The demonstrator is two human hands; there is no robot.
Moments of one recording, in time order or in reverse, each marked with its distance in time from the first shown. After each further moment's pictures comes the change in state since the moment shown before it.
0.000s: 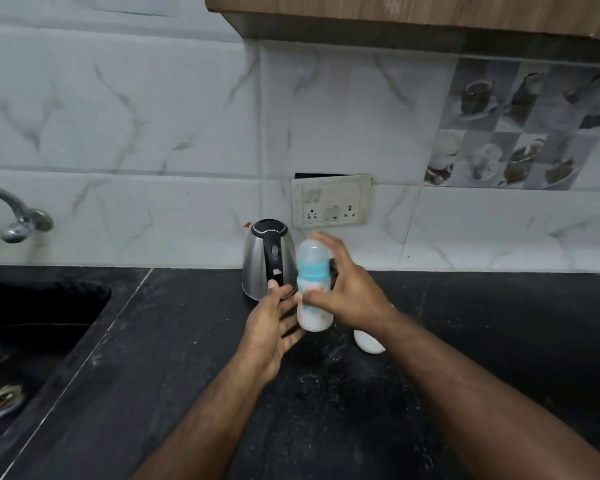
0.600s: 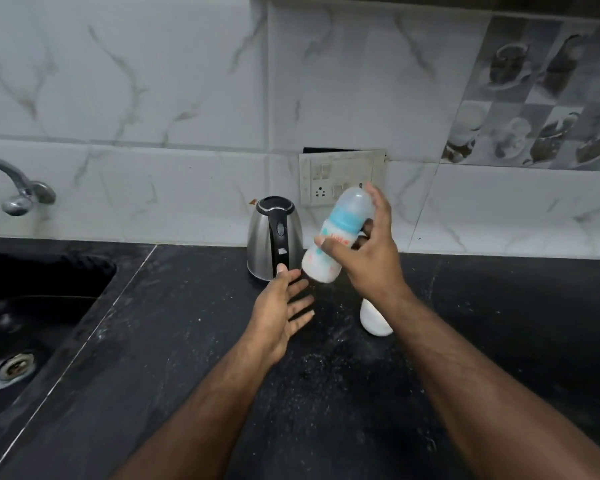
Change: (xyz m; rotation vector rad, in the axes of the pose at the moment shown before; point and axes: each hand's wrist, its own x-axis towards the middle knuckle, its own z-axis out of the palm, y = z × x) left_hand 0.013 -0.009 -0.001 0.008 -0.003 -0.013; right_hand 0.012 0.020 0.001 0.164 0.231 0.025
